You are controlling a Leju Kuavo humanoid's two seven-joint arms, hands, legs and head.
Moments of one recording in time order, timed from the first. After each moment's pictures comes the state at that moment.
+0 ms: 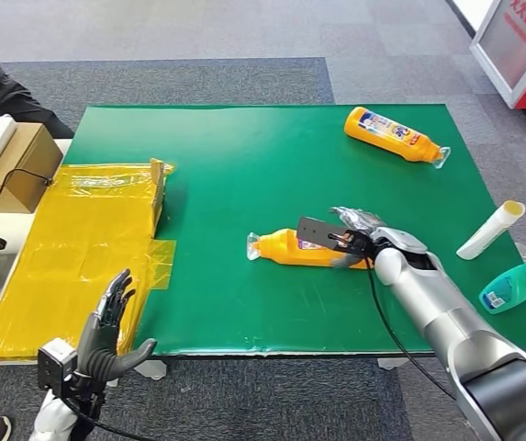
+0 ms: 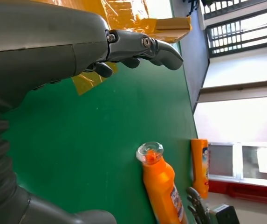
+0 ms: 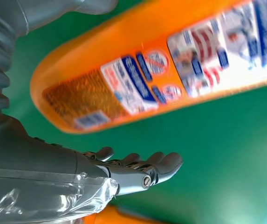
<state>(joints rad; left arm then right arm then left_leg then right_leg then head) 0.02 -0.10 0.04 -1.23 -0.06 -0.32 -0.64 -0.73 -0.17 0.51 -0.76 0.74 0.26 0.16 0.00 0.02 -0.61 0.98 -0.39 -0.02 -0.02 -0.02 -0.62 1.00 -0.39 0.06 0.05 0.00</state>
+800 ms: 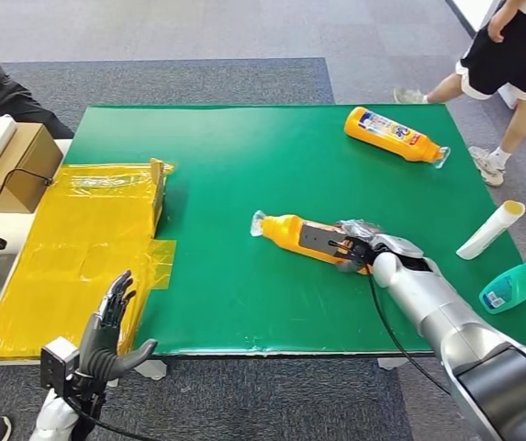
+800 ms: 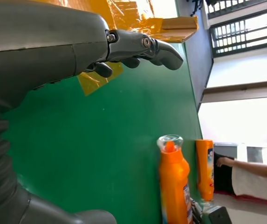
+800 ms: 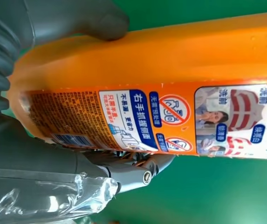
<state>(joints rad) 0.00 -0.09 0.03 -1.19 -0.06 -0.30 -0.65 -0.76 -0.15 0.57 -0.61 0.71 0.18 0.12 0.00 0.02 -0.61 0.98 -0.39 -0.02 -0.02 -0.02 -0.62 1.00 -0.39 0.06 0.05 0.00</state>
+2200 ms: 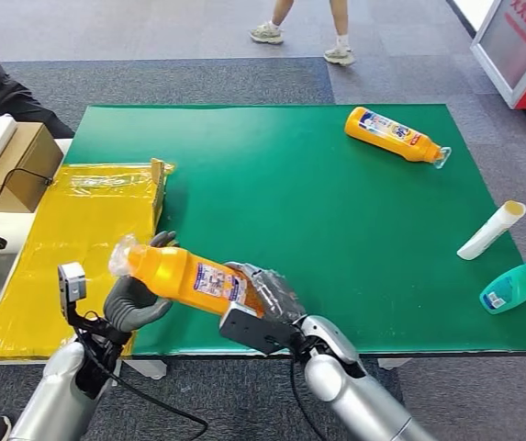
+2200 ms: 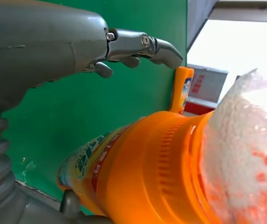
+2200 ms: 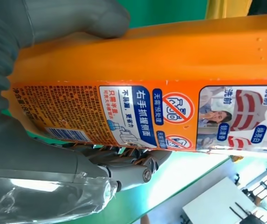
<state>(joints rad) -0.21 -0.05 -0.16 -1.18 0.40 -0.57 -0.25 -0.26 0.02 0.62 -1.26 0.63 -0.10 -0.13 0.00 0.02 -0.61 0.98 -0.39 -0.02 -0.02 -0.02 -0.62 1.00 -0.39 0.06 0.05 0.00</state>
